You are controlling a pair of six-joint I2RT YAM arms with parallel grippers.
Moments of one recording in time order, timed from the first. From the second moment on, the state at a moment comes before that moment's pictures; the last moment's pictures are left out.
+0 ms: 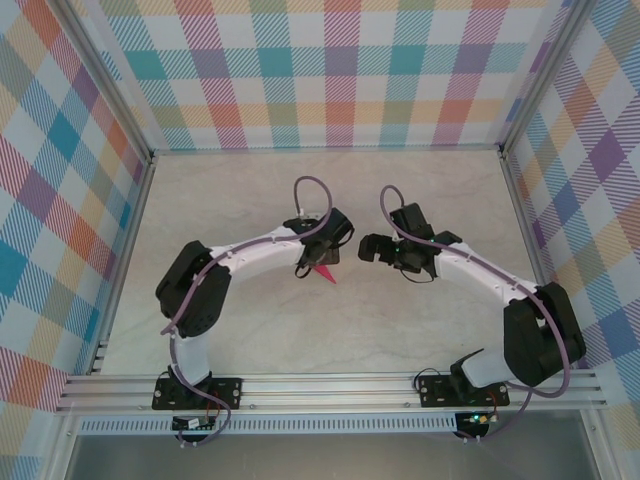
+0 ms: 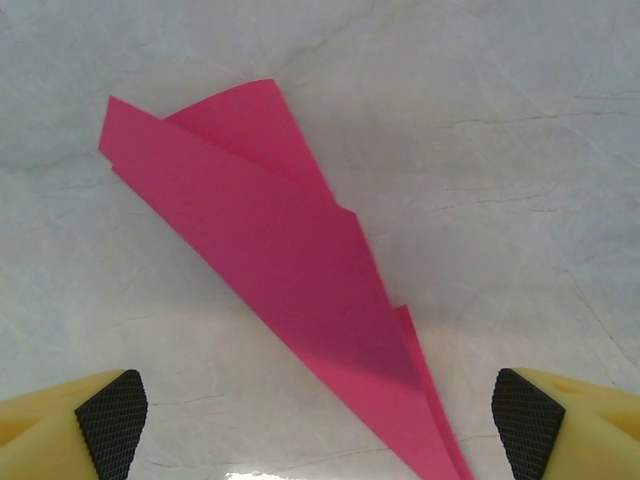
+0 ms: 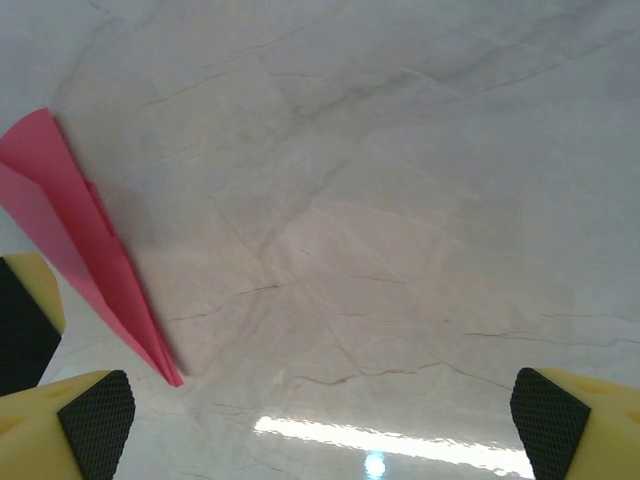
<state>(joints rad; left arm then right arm) -0.81 1.92 1.41 -0.75 -0.44 -0.82 0.47 1.41 0.89 -0.47 -0.10 0.61</state>
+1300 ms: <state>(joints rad) -0.77 2.09 1.59 -0.98 -0.59 -0.87 0.43 1.40 0.86 -0.47 -0.09 0.62</state>
